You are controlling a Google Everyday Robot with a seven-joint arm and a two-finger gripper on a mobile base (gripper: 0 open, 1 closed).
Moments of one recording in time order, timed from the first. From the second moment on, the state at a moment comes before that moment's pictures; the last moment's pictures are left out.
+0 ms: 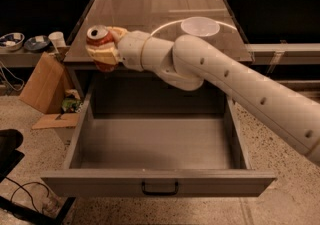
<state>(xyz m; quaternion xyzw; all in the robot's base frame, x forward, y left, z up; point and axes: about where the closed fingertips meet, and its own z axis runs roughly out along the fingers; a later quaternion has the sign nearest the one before) 0.662 0.147 0.916 -0.43 0.56 0.31 0.64</state>
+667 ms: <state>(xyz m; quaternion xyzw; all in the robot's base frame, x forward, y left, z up) 0.570 0.070 0.901 -0.42 0.57 0.31 0.63</state>
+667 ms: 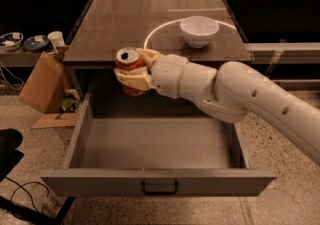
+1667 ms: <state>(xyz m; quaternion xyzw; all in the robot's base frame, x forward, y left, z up) 0.628 0.104 0.788 -0.45 0.58 0.33 0.59</state>
